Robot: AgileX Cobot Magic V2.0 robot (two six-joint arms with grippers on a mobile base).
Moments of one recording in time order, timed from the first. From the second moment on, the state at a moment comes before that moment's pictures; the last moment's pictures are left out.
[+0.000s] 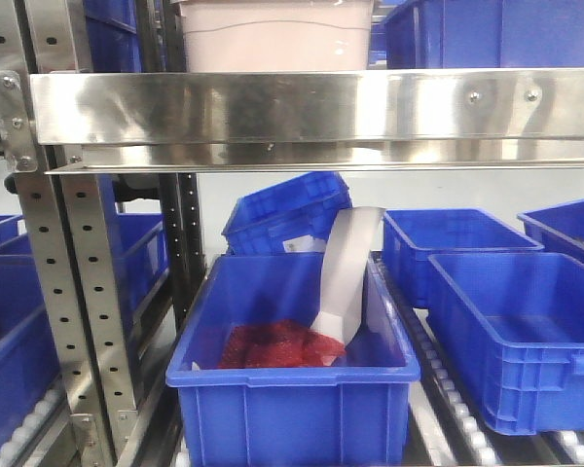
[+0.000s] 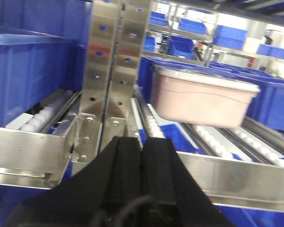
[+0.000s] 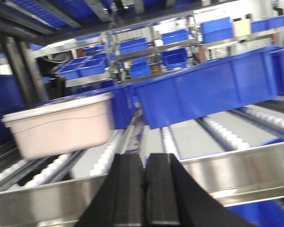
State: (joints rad) left arm -0.08 0.49 -0.52 -0.55 0.06 0.40; right arm 0.20 0.44 -0.38 1.08 -0.24 -0.83
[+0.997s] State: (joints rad) left arm -0.08 0.48 -0.52 -0.55 0.07 0.40; right arm 0.18 0.36 -0.37 1.05 -0.03 -0.83
